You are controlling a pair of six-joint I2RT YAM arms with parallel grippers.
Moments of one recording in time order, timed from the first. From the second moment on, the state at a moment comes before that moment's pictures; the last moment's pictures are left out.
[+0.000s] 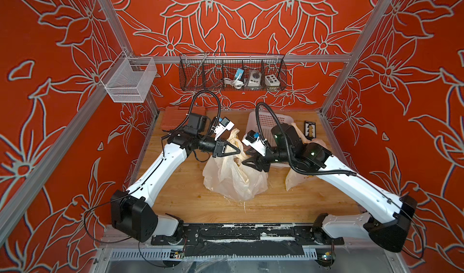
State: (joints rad) left arm -0.30 1.38 1.29 -0.70 1.22 0.02; right arm 0.83 1.29 1.31 -0.64 -0.42 -0.19
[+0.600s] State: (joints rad) left arm -0.33 1.38 1.29 -0.78 1.26 0.07; right arm 0.86 1.32 1.36 -0.64 -0.48 -0.21
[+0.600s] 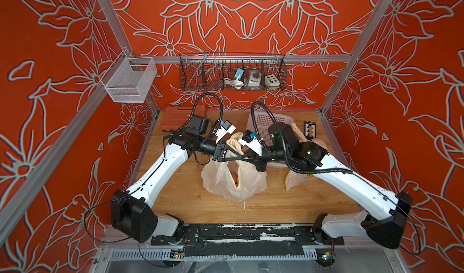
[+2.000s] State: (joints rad) left arm -0.34 1.38 1.30 -0.79 1.26 0.14; right arm 0.69 1.58 1.71 -0.74 -0.71 0.35
